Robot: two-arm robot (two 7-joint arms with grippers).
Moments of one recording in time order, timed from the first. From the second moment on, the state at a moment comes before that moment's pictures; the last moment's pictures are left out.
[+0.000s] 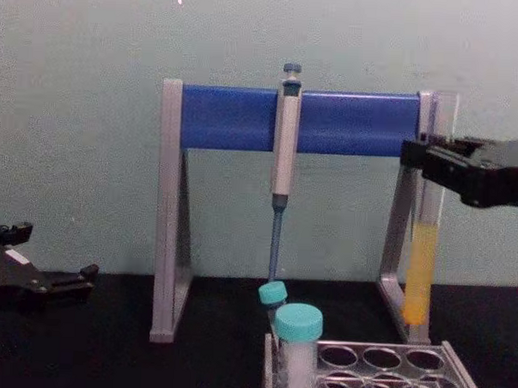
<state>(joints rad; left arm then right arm) -0.20 0.60 0.45 -1.41 -0.25 -0.12 0.03 0.20 0.51 -0.33 -1.67 0.46 0.02 0.44</state>
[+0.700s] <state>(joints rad) -0.20 0.60 0.45 -1.41 -0.25 -0.12 0.03 0.28 0.44 -0.39 -1.59 0.50 -0.04 0.48</state>
